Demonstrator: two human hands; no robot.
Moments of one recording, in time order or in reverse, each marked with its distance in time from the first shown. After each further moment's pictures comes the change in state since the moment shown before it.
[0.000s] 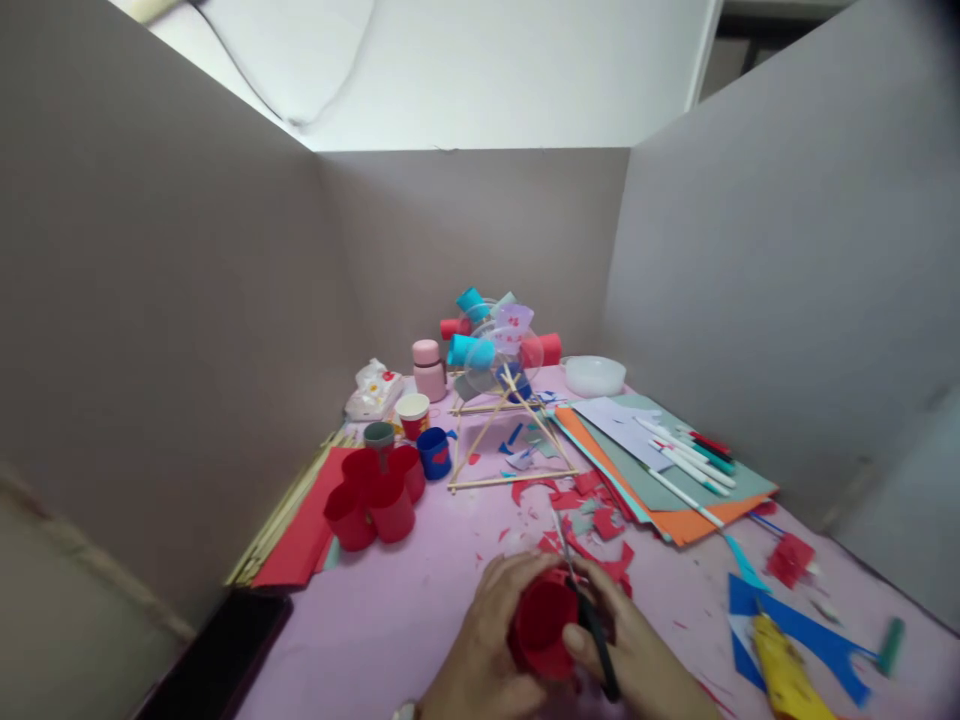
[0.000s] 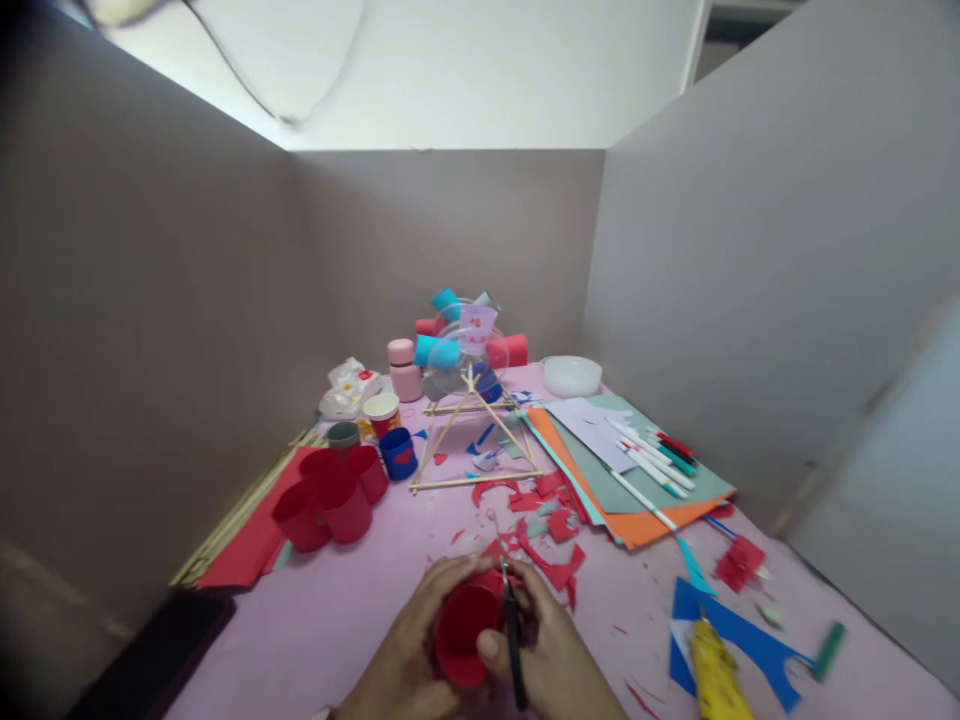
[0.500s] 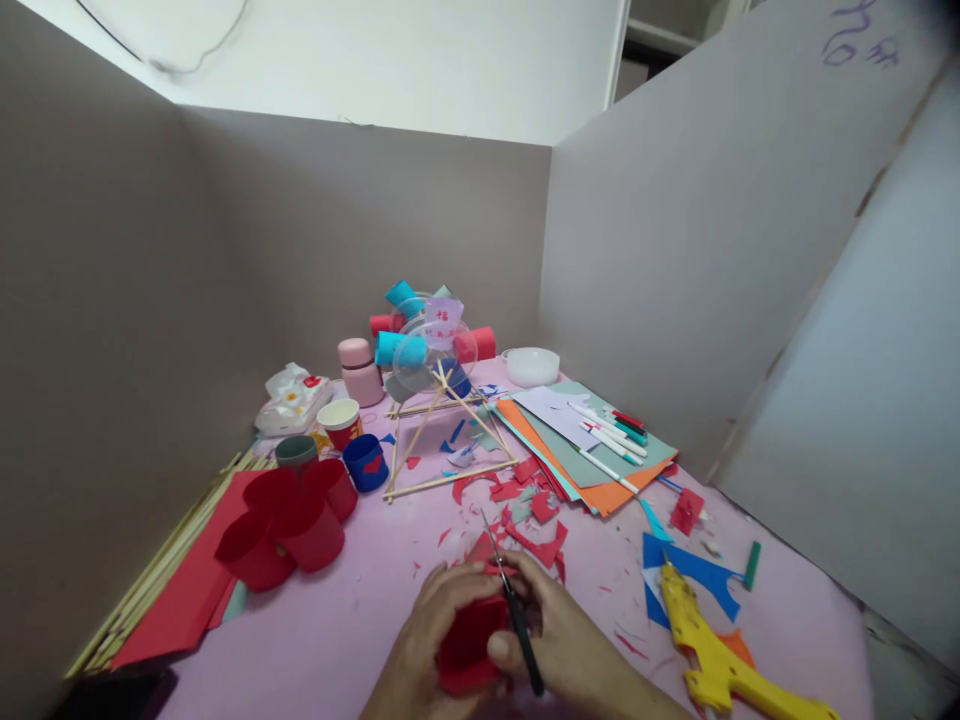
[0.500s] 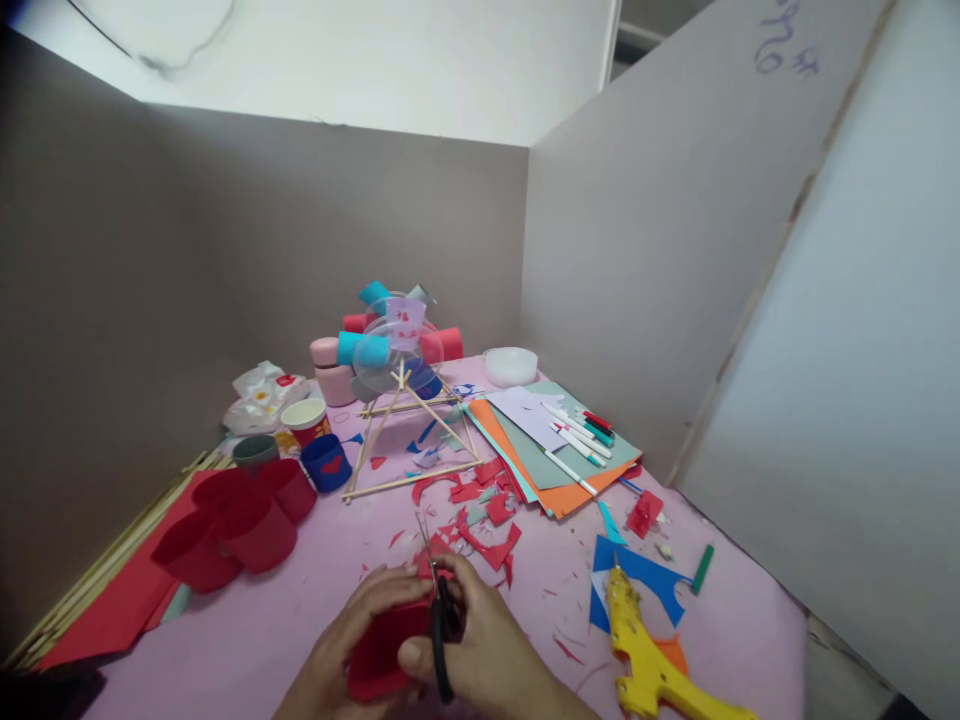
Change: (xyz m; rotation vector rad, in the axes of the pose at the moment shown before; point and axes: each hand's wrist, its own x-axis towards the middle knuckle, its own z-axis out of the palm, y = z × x) left_hand 0.004 -0.007 -0.002 -0.108 -0.064 -0.004; right_hand 0.003 -0.008 0.002 0.116 -0.130 -0.088
